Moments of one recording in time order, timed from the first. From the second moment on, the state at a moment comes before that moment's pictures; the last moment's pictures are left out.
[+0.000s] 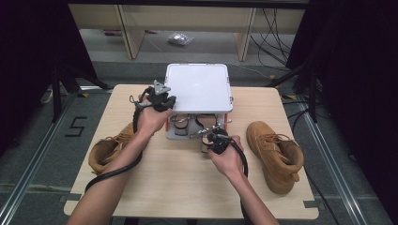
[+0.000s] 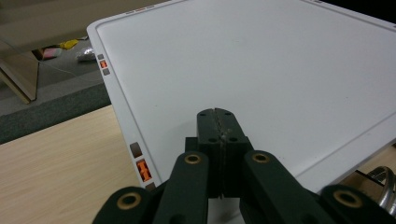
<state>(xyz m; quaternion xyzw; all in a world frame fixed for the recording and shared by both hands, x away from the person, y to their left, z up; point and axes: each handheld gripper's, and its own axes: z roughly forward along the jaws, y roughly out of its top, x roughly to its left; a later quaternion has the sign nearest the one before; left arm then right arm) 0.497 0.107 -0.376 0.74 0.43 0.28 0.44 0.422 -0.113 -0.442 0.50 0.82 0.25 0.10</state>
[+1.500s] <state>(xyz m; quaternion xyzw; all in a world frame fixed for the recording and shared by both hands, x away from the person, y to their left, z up) 0.498 0.107 -0.376 0.74 0.43 0.28 0.43 0.464 -0.114 -0.448 0.53 0.79 0.27 0.16</state>
